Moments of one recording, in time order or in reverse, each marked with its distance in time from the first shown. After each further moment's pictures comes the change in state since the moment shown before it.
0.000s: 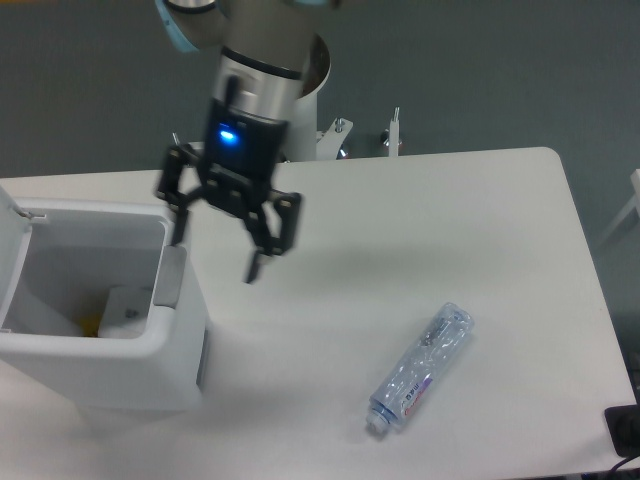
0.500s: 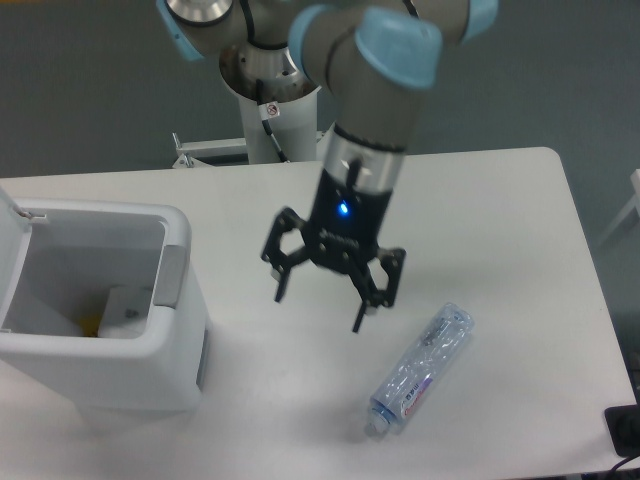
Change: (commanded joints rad) arm 0.045 -0.170 0.008 0.006 0.044 0.092
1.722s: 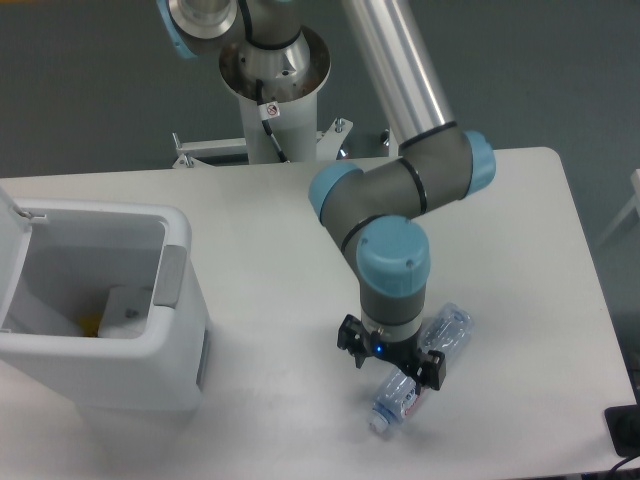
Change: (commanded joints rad) arm -0.081 -0.321 0.152 -0.003 0.500 0.101
